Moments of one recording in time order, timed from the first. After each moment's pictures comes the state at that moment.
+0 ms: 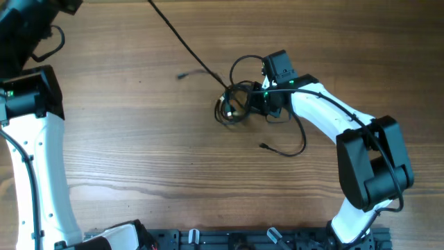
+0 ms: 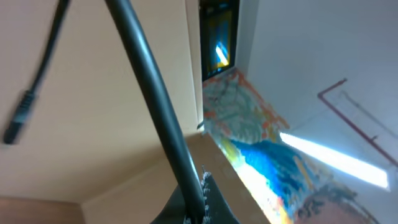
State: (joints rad) left arm 0.24 1.42 1.52 0.51 0.86 -1.65; right arm 0.38 1.91 1.20 -0.47 -0.33 0.73
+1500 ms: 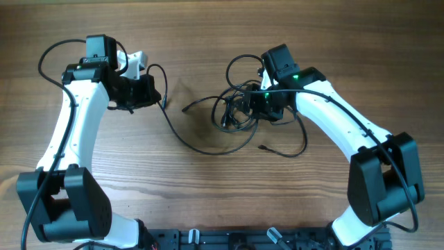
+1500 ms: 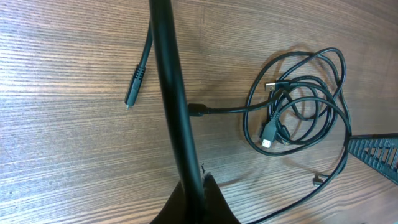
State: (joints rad) left arm 0.06 1.67 1.33 -0.96 0.44 -0.07; right arm 0.41 1.81 1.29 -0.72 -0.39 0.60
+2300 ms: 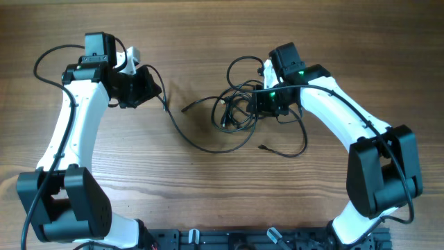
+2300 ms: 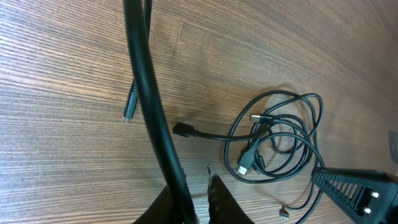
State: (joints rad) left arm 0.06 1.67 1.33 -0.89 0.44 -0.32; right arm 0.35 1.85 1.29 -0.73 -0.44 0.39
